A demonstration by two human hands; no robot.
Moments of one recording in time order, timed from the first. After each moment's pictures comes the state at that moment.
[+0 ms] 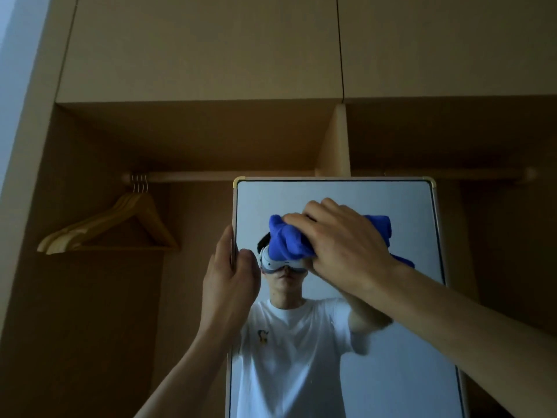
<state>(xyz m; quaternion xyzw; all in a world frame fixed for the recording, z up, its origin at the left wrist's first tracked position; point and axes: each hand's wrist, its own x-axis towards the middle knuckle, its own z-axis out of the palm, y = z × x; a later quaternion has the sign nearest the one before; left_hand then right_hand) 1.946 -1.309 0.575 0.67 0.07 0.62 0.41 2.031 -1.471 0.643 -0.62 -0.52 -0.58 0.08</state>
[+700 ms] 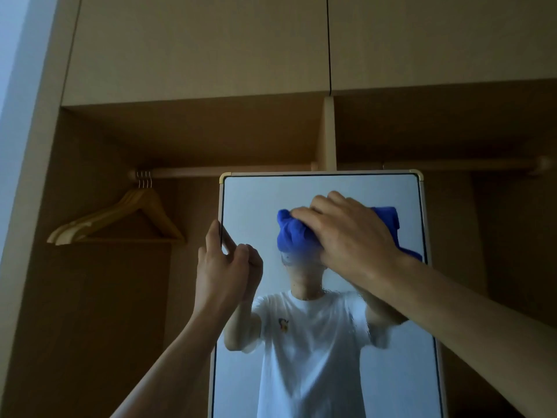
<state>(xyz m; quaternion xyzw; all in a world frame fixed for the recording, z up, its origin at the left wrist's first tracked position) 1.956 -1.323 0.581 0.69 0.18 0.62 0.33 2.059 -1.504 0.645 -0.62 -0.52 -0.58 0.09</state>
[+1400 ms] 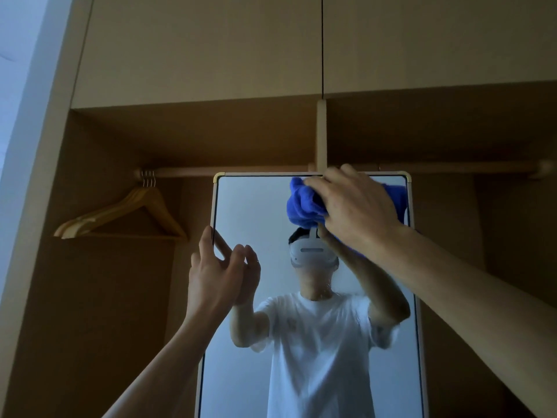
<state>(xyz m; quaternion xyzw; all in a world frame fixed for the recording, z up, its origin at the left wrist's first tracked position) 1.956 -1.345 0.569 0.69 0.23 0.61 0.32 2.078 -1.526 0.679 -0.61 -0.47 -0.63 0.13</state>
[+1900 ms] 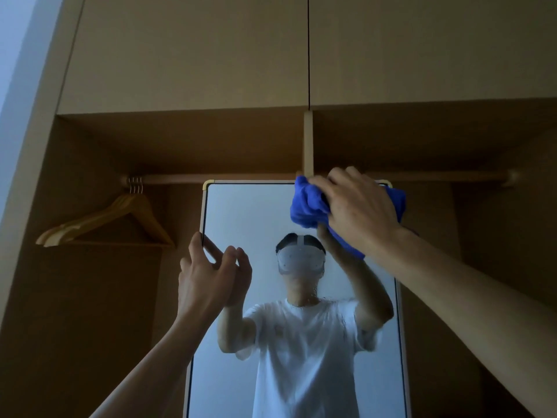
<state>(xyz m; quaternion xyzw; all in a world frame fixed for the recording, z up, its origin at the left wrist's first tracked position) 1.955 -1.350 0.577 0.70 0.25 0.59 0.32 2.091 -1.548 0.684 -0.62 -0.45 -0.63 0.14</state>
